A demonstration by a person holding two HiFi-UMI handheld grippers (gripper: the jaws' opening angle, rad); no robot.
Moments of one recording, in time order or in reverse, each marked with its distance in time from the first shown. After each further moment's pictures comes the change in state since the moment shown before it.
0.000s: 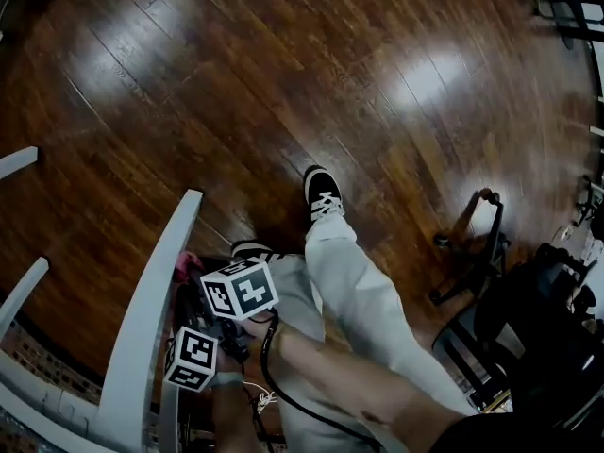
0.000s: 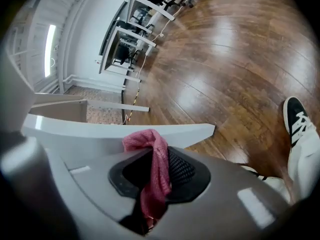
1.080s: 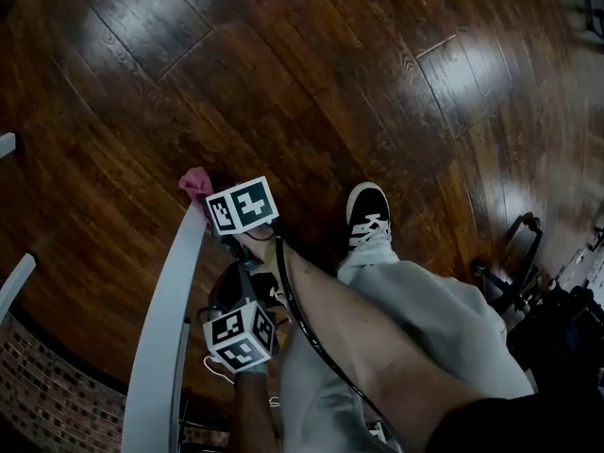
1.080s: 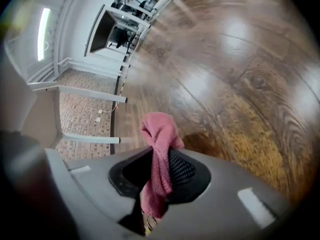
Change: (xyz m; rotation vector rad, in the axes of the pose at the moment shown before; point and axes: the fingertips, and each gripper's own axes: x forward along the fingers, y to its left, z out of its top) left arm 0.187 -0.024 -0.112 0.423 0.296 -0.045; right arm 0.189 -0.211 0.086 -0.123 0.119 -0.048
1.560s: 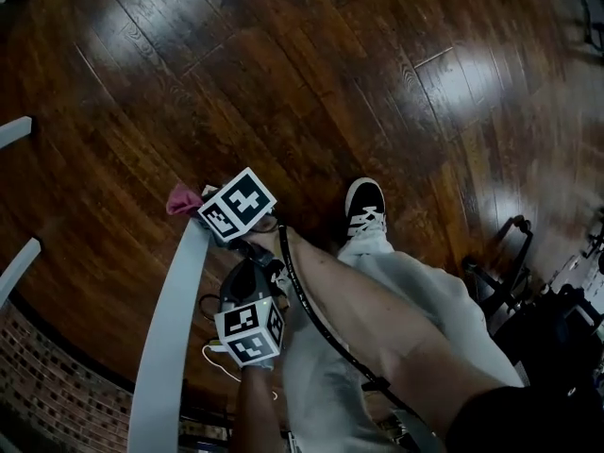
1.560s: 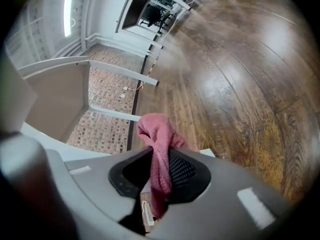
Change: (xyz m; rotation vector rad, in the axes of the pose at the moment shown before) left arm -0.046 -0.018 0.012 0.043 -0.005 -0.077; right arm -0.028 0.104 -0.011 -0.278 0.198 0.182
